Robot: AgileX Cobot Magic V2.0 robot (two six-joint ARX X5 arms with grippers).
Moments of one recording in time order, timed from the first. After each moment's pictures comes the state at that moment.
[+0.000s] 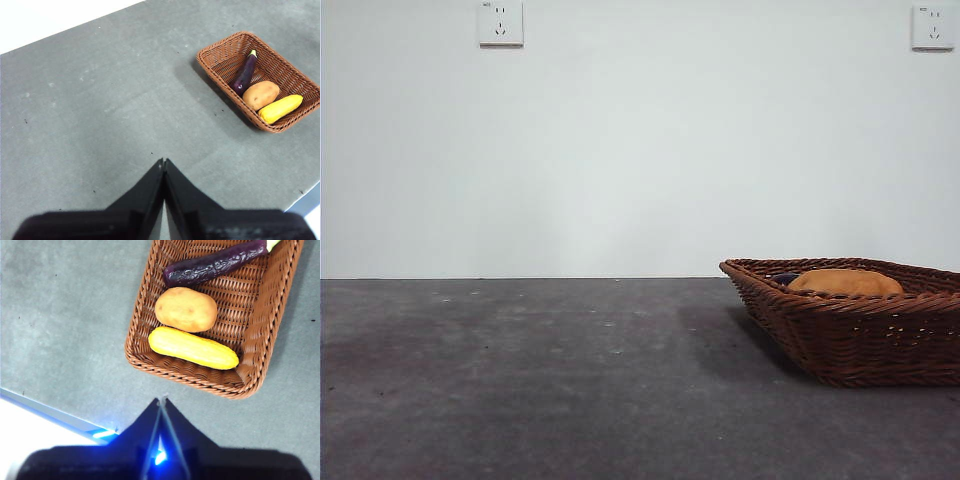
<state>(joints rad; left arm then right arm) -0.39 0.95 1.63 -1.30 0.09 0.08 0.04 1.12 1.36 -1.35 -0.39 -0.12</state>
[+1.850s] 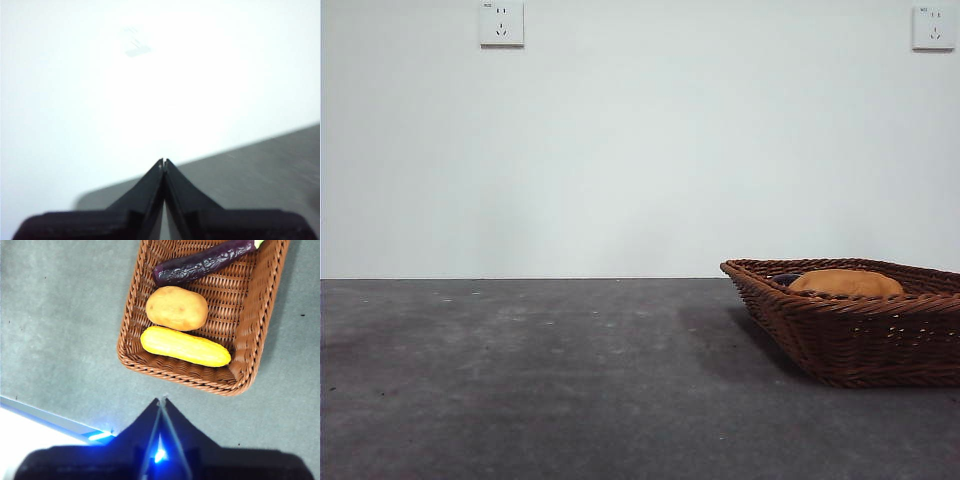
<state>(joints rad) -0.03 0.61 1.42 -0.79 -0.01 0.24 0.04 1.13 1.36 -1.35 -0.36 -0.10</state>
